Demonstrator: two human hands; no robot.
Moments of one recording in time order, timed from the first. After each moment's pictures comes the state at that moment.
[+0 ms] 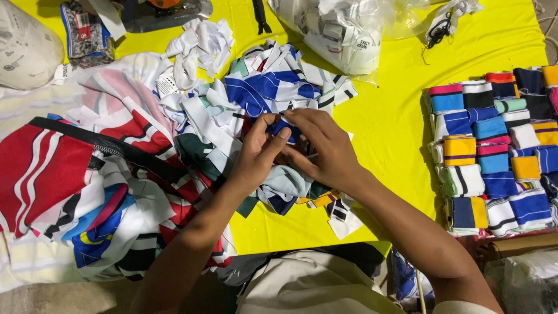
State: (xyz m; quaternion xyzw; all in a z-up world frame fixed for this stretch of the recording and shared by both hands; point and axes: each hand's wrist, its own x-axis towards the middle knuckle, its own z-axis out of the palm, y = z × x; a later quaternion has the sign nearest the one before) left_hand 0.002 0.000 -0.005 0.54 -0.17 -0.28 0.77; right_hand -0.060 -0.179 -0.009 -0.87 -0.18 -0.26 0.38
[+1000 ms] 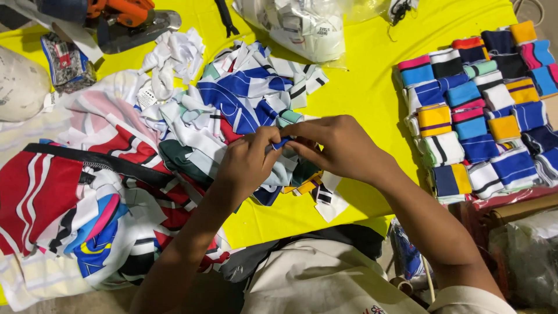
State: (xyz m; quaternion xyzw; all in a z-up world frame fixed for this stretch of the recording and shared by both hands) left_hand -0.025 -0.004 0.008 0.82 -0.46 0.06 0.33; right_hand -0.103 -0.208 0.087 -0.89 -0.17 -0.09 0.41
